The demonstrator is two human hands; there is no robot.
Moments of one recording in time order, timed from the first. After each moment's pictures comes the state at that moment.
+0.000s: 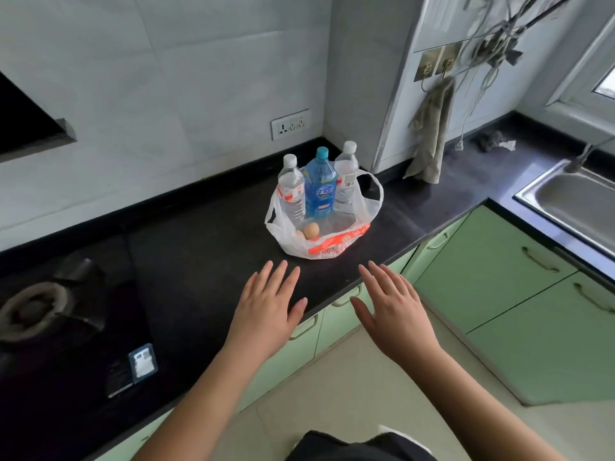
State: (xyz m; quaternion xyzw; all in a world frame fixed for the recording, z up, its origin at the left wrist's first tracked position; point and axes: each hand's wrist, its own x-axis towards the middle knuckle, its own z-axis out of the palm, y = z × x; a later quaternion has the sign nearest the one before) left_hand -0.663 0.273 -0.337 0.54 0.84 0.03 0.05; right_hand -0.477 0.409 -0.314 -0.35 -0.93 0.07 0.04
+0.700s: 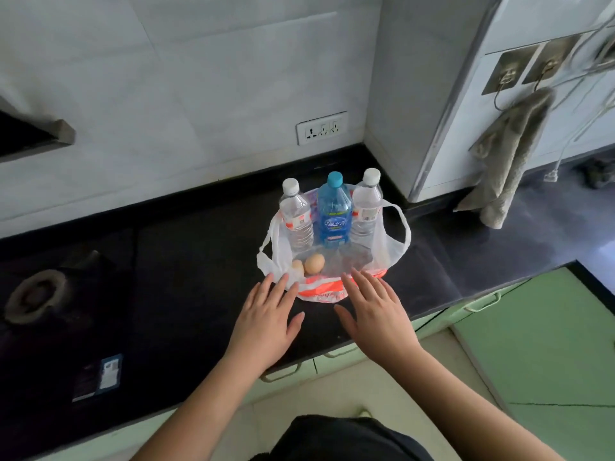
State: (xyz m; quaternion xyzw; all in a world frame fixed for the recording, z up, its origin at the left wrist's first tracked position) left_hand -0.681 0.406 -0.366 0.43 0.90 -0.04 0.05; right_hand -0.558 0.584 -0.353 -0.18 -0.98 0.10 0.00
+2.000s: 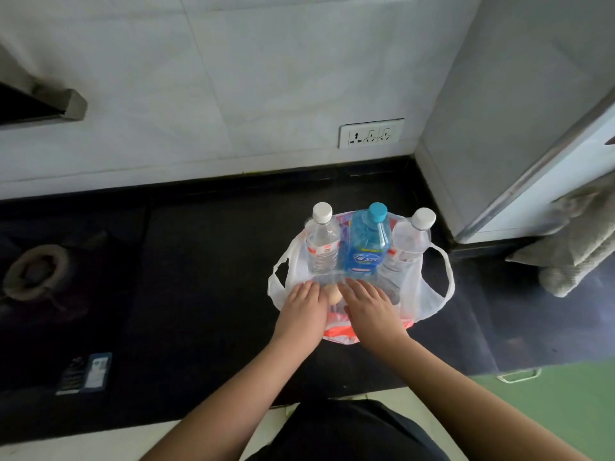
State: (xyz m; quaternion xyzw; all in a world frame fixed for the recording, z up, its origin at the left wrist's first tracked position) left_hand -0.746 0.501 -0.426 0.37 0.92 0.03 0.10; right_hand -0.680 0.649 -0.419 -0.06 -0.98 0.12 -0.12
